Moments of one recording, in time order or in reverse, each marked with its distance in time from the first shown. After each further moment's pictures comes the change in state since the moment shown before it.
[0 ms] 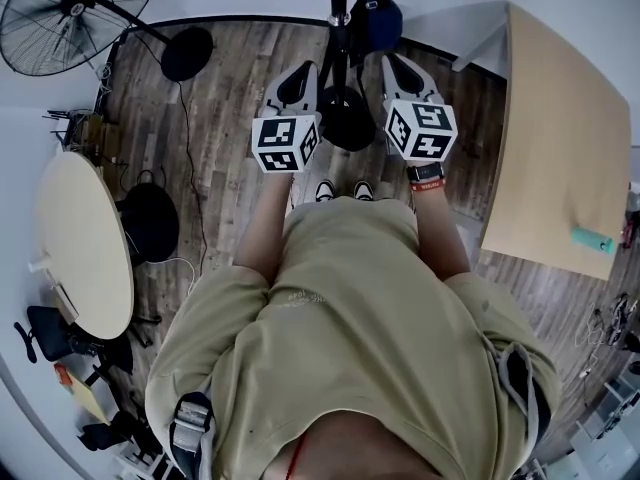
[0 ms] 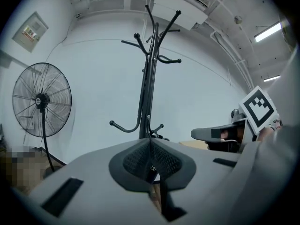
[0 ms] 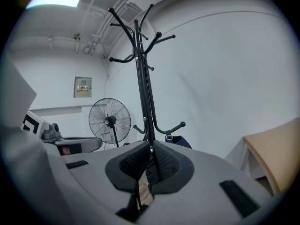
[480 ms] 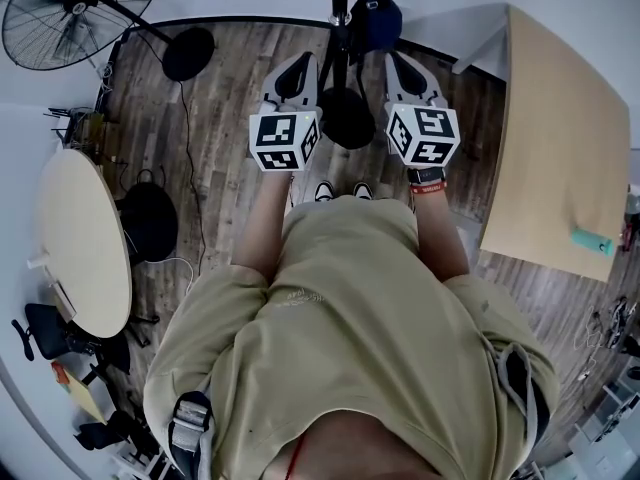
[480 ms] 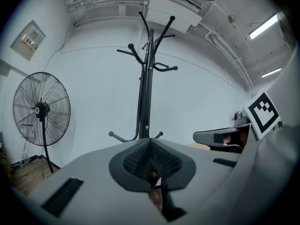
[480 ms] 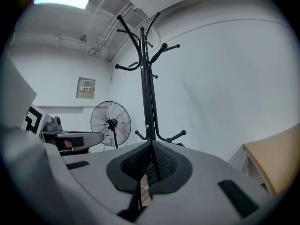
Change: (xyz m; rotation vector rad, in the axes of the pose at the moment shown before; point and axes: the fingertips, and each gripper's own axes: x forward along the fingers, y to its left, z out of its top) left arm -0.010 -0.007 0.033 0.050 -0.054 0.008; right arm -0.017 0.010 0.021 -0.059 -0.065 0.002
